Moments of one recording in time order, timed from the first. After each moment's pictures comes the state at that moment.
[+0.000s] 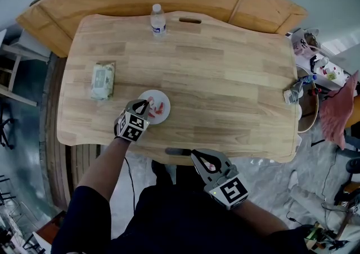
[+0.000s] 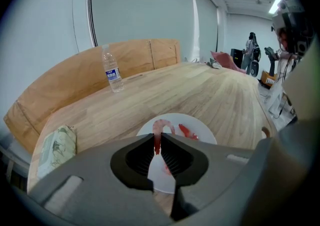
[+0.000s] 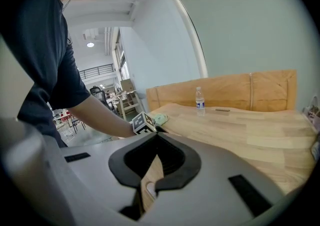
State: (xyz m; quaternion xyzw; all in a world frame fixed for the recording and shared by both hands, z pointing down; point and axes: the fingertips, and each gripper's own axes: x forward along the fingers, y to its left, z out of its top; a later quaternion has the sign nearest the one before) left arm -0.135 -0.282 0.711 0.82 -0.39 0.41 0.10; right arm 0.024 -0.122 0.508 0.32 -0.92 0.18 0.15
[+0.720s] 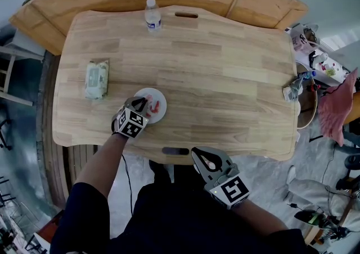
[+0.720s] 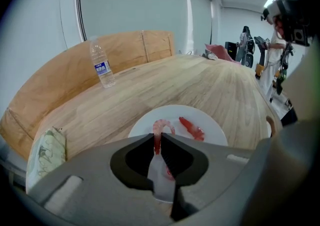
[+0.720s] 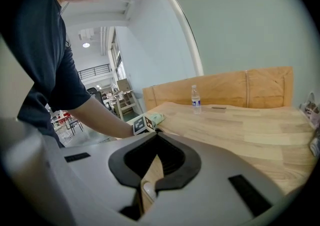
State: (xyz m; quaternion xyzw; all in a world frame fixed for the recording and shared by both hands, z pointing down) left arm -0.128 -0.290 0.741 0.82 -0.36 0.44 0.09; right arm 0.033 -0.135 0.515 0.34 -0.91 0.19 0.15
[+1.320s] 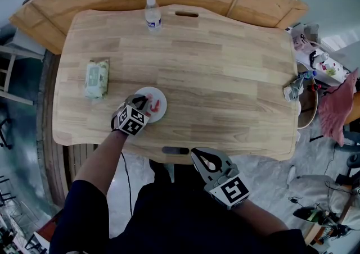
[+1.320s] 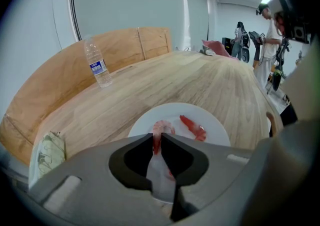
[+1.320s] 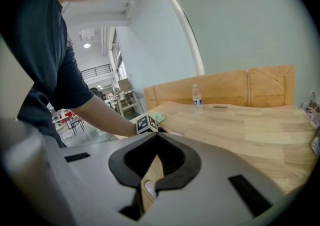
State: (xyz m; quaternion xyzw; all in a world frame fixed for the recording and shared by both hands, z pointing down) left arm -0.127 -0.293 0.745 0.82 -0.34 0.46 0.08; right arm 0.032 -0.130 0.517 0.33 -0.91 0.19 0.15
